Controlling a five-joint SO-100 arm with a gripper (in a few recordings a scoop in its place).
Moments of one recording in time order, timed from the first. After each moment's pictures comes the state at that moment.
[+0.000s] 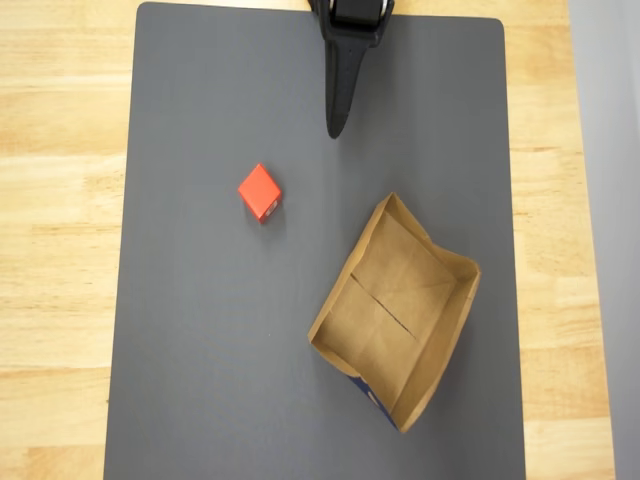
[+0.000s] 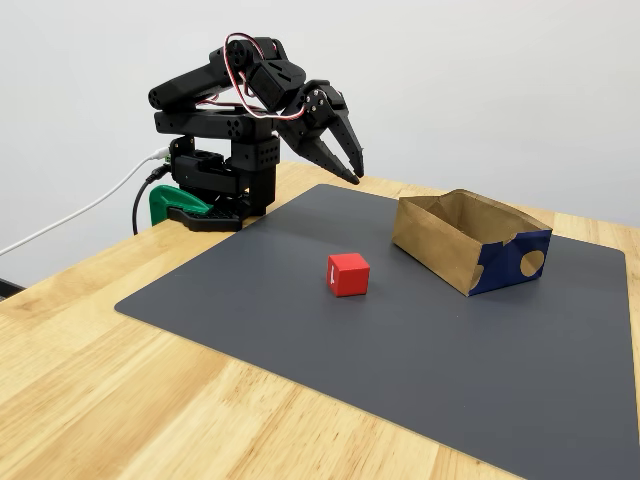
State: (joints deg) arm 11.9 180.3 153.2 62.8 -10.1
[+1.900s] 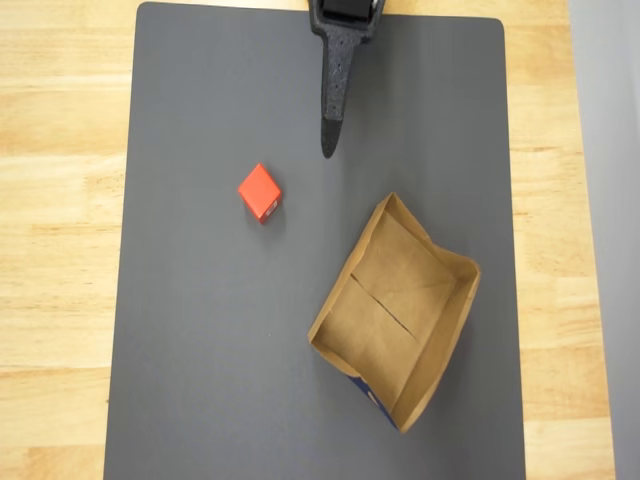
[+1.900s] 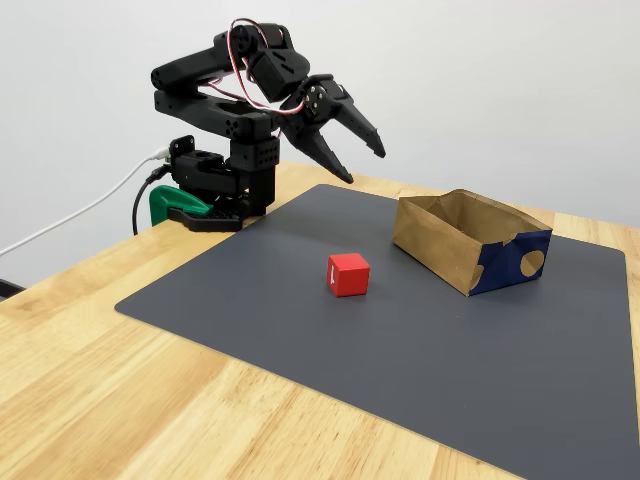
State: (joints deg) arm 14.5 161.8 137.0 70.4 -1.8
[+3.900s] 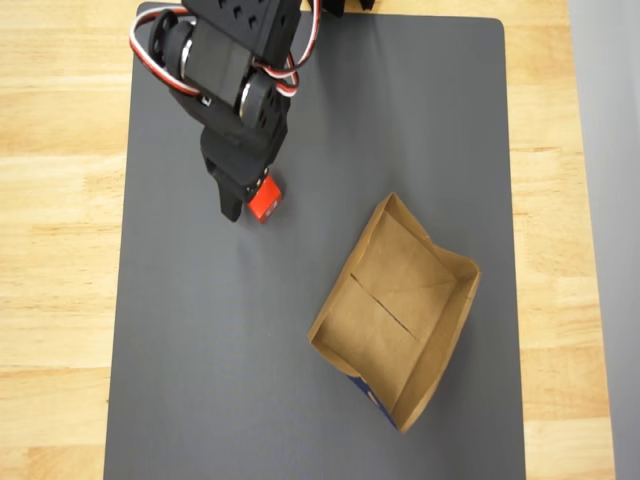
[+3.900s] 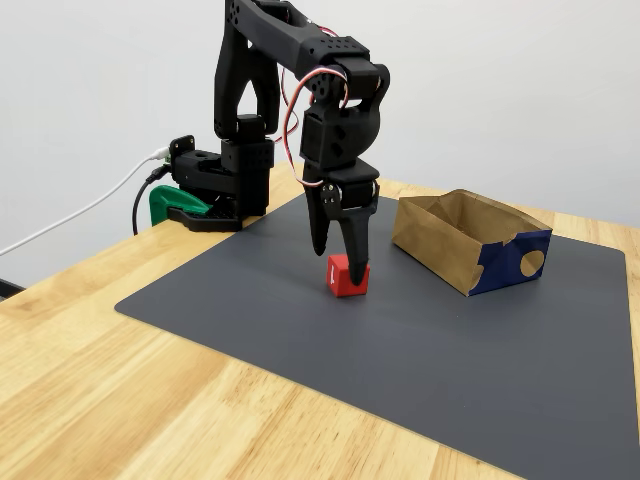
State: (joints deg) arm 30.2 80.5 93.8 78.3 2.4
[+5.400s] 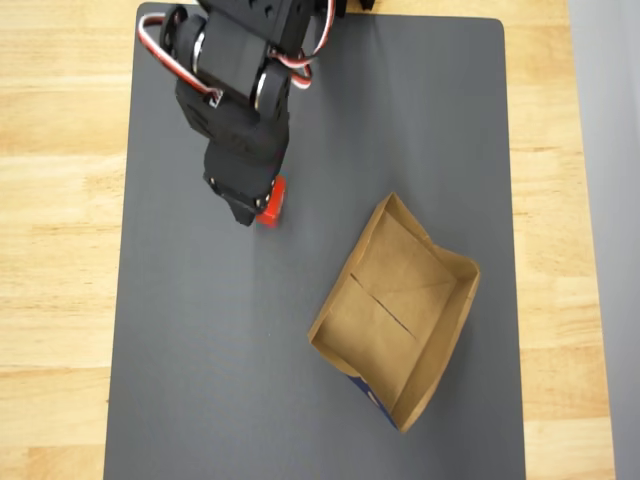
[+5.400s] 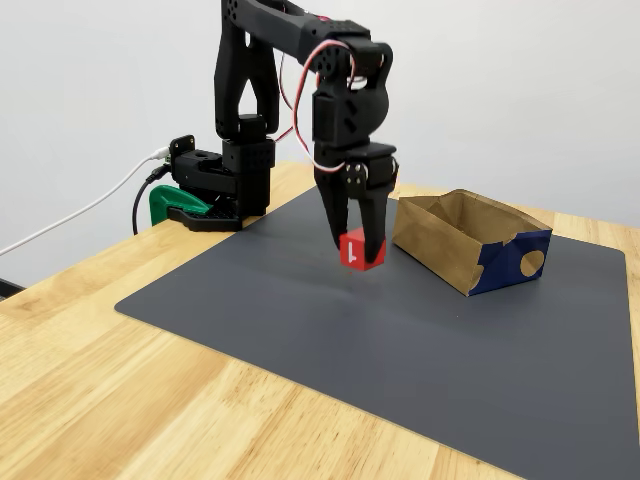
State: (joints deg) arm 29.3 92.0 93.8 74.4 -6.1
